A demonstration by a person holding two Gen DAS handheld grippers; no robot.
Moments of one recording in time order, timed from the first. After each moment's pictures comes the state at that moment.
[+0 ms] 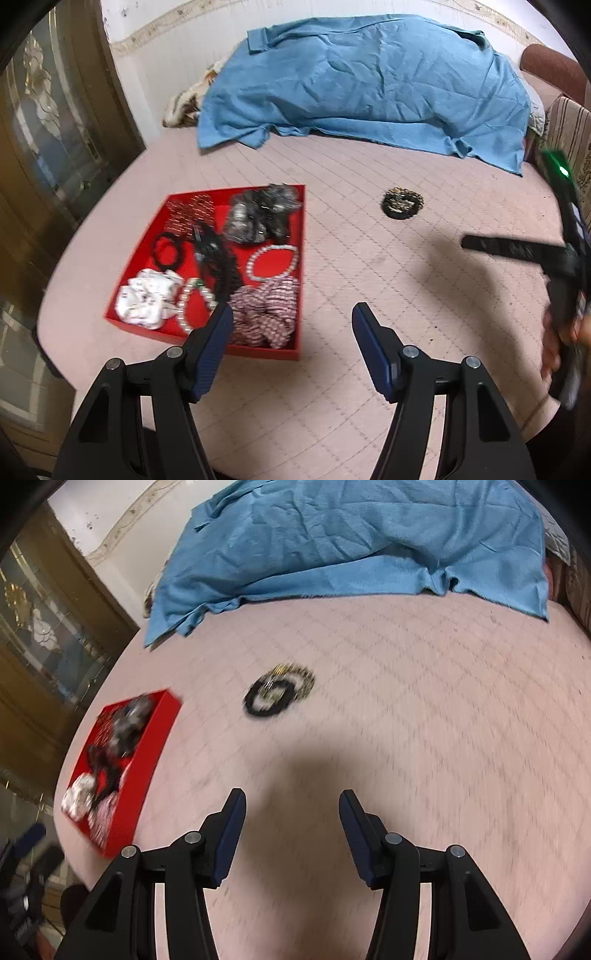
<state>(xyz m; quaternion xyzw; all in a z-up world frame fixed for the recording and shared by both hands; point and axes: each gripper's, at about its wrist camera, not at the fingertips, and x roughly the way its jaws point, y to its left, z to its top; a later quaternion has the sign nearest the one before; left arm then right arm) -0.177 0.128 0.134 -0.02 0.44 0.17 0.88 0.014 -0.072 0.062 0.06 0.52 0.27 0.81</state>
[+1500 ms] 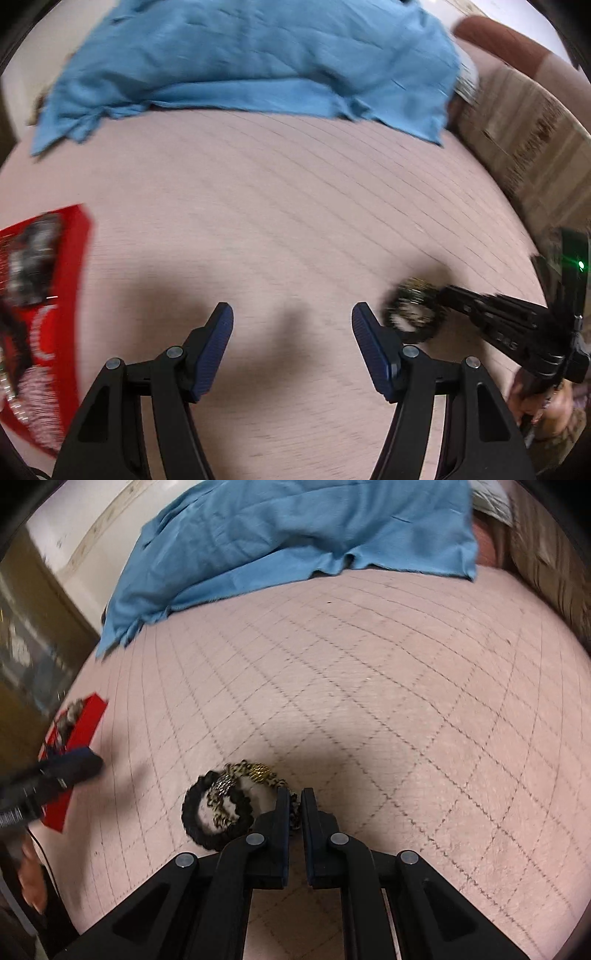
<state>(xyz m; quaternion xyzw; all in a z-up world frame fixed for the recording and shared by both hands) -0.028 0.022 0.067 -0.07 0.50 -0.04 0.86 0.021 -0.207 0.015 0.07 0.51 0.23 0.82</state>
